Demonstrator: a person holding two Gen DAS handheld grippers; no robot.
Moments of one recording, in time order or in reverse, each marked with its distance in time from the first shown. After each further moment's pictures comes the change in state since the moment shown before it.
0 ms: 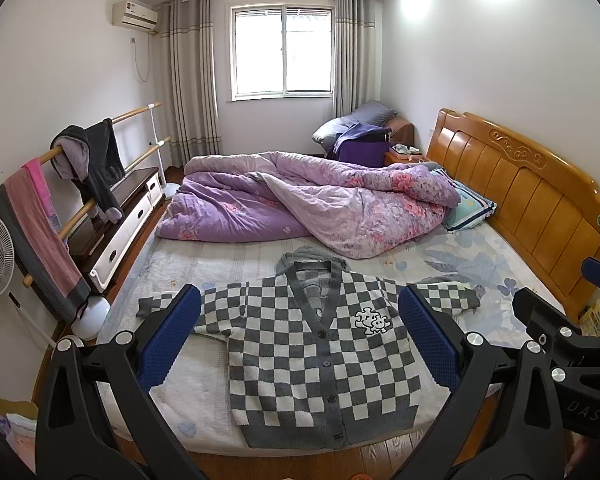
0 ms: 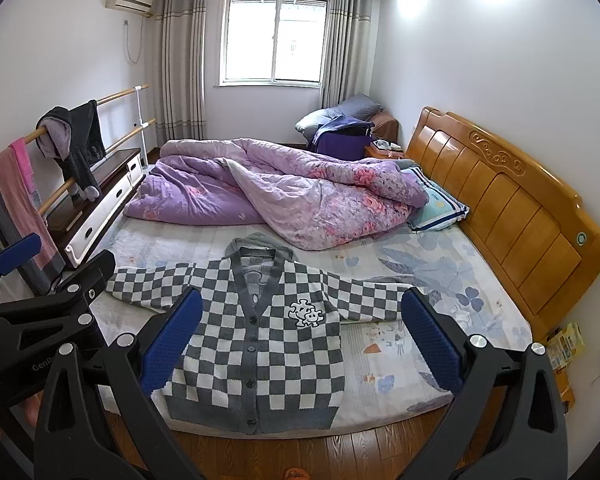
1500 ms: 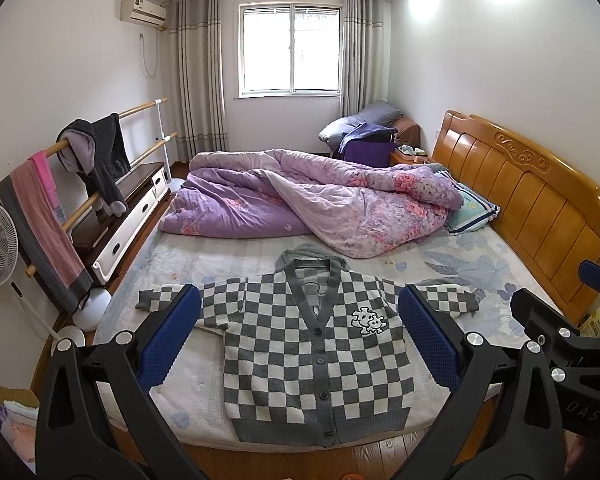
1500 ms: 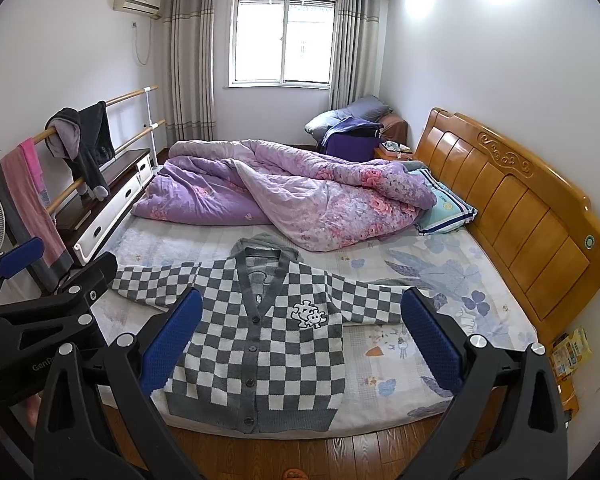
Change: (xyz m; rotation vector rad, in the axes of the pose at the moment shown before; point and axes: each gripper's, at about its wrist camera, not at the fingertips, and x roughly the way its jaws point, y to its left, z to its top) left arm -0.014 -0.003 -0.003 -0.008 0.003 0.007; right arm -0.007 0.000 -0.005 -0.012 -0.009 0.031
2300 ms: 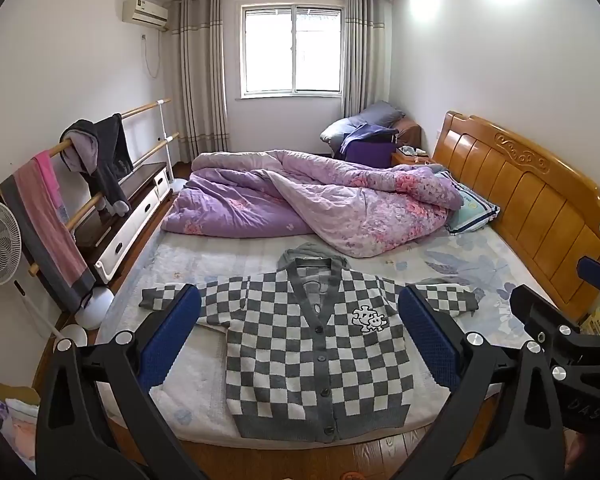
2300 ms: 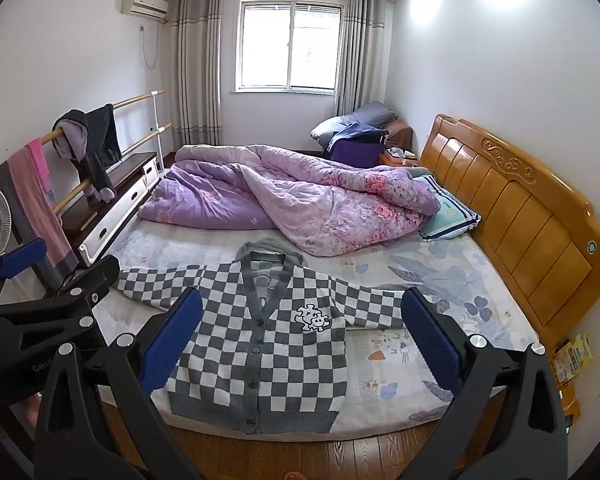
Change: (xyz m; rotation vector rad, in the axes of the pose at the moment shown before) left arm -0.017 0.001 -0.001 -0.012 -0.008 0.011; right arm -0.008 -0.007 0.000 -0.008 -0.017 0.023
